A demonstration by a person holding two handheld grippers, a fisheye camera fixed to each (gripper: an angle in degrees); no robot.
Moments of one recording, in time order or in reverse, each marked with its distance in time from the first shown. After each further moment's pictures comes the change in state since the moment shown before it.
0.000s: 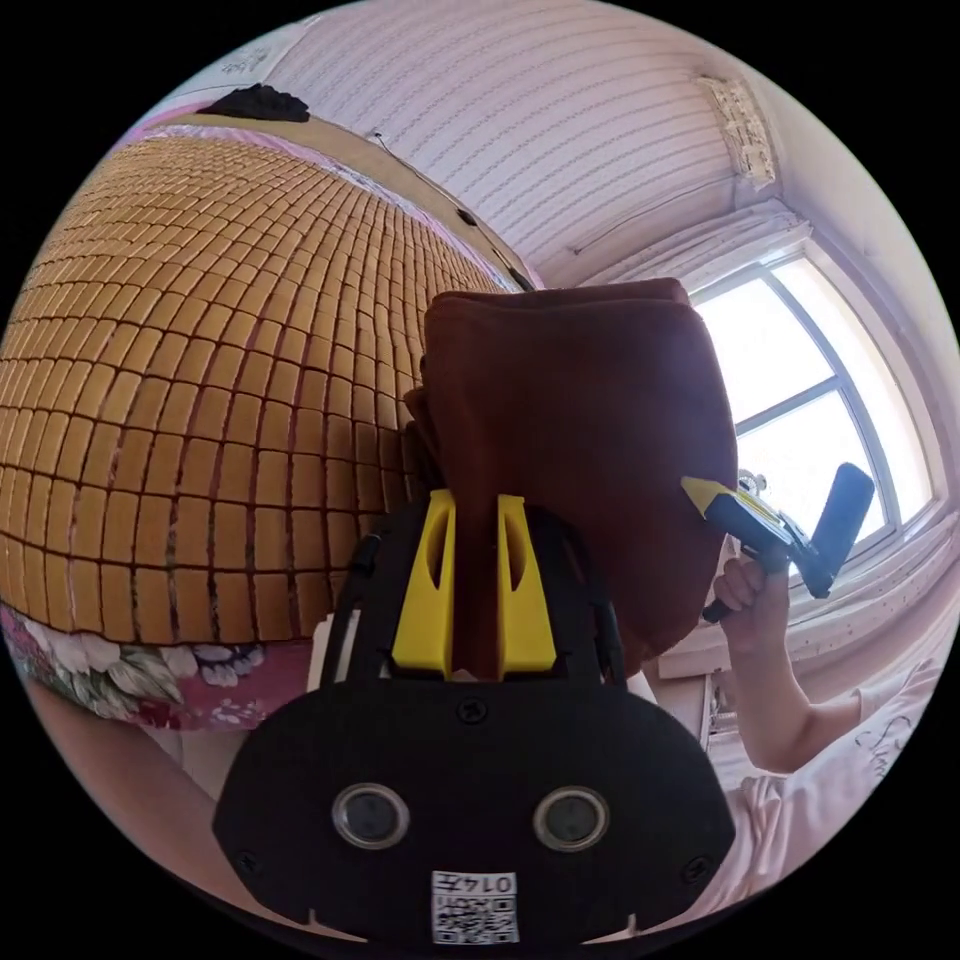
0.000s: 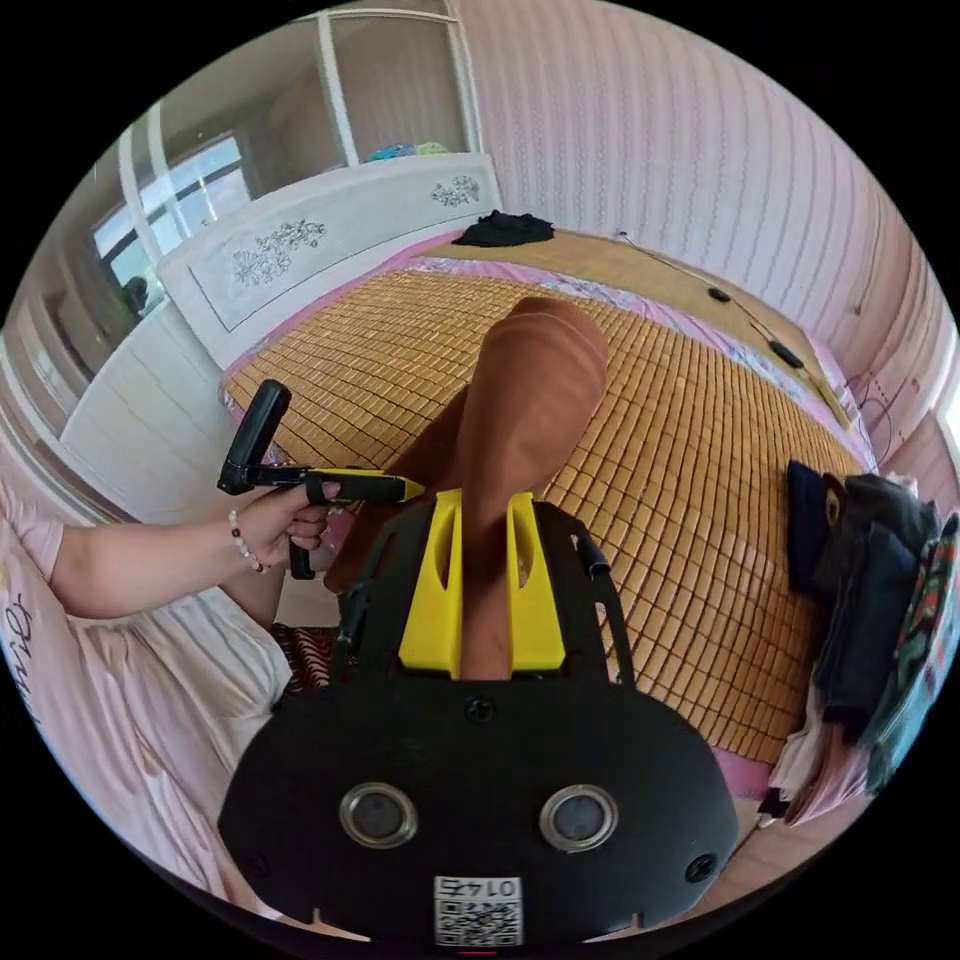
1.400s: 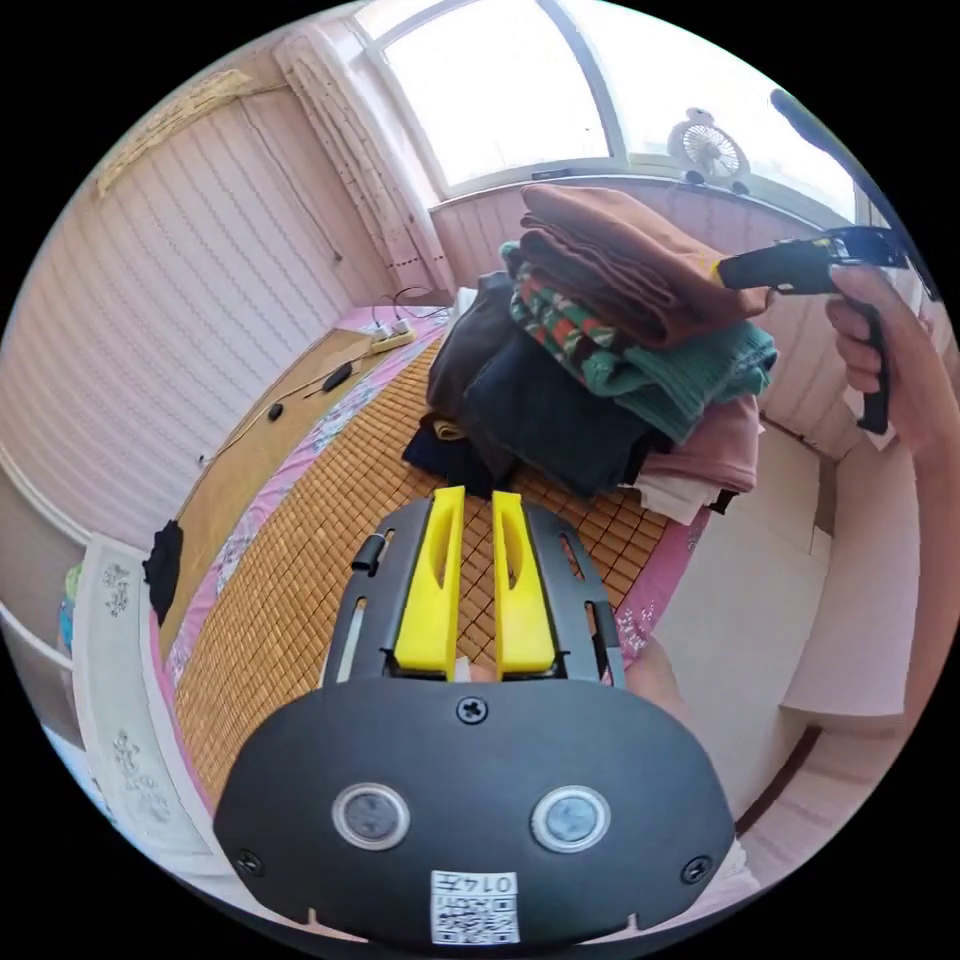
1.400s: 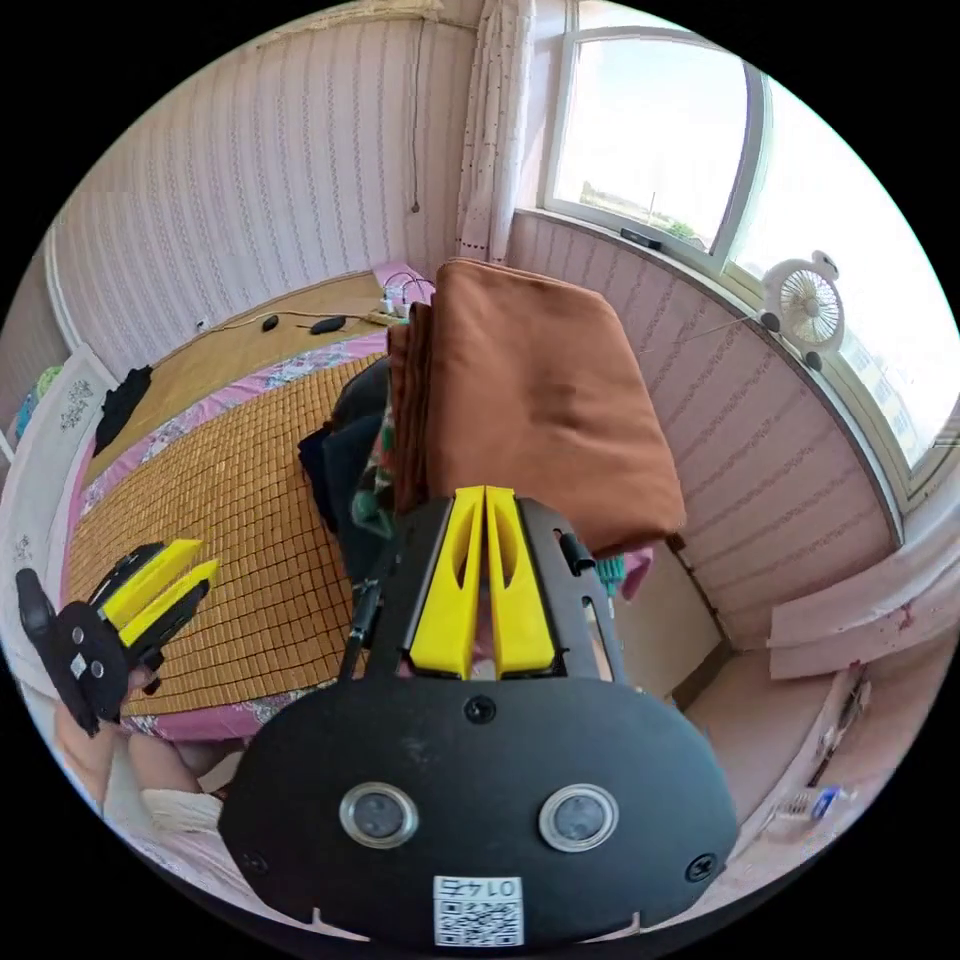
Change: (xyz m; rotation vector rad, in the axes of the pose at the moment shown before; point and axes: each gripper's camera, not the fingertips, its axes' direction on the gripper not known) left arm 0.623 0.104 0.277 -0.169 -0.617 0.988; right arm 0.237 0.111 -0.294 -0.073 0.727 0.931
